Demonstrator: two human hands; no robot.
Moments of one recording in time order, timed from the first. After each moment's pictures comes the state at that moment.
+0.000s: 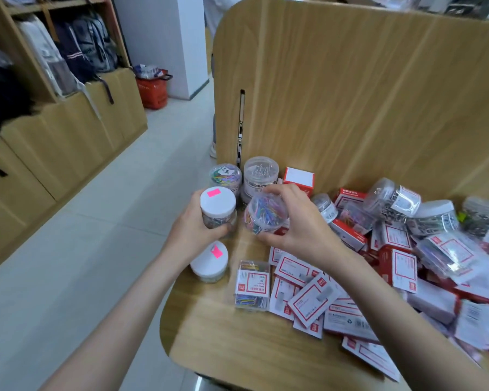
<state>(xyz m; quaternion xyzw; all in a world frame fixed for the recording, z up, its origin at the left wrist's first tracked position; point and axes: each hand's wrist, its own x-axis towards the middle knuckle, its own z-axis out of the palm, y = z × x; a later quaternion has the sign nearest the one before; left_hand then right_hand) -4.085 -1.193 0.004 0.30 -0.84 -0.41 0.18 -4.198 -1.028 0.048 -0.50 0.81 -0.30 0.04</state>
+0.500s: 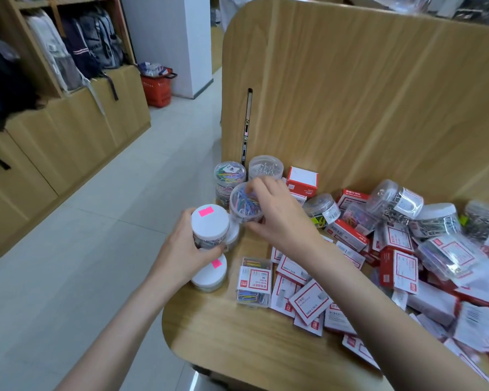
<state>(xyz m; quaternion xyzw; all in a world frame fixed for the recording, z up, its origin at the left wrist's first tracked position) -4.044 -1.177 -0.002 0.29 -0.83 -0.43 0.20 -4.187 -1.061 0.044 -0.57 0.79 -0.21 -0.09</state>
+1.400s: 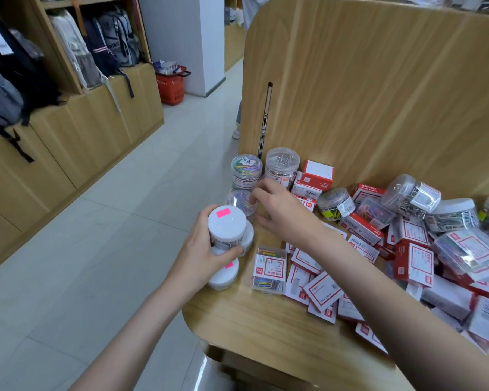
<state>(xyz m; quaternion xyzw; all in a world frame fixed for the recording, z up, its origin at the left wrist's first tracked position) -4.021 -1.159 -0.004 0.26 -0.81 -0.48 0.23 -4.182 -1.074 0.034 -0.61 0.77 -0.16 -0.02</state>
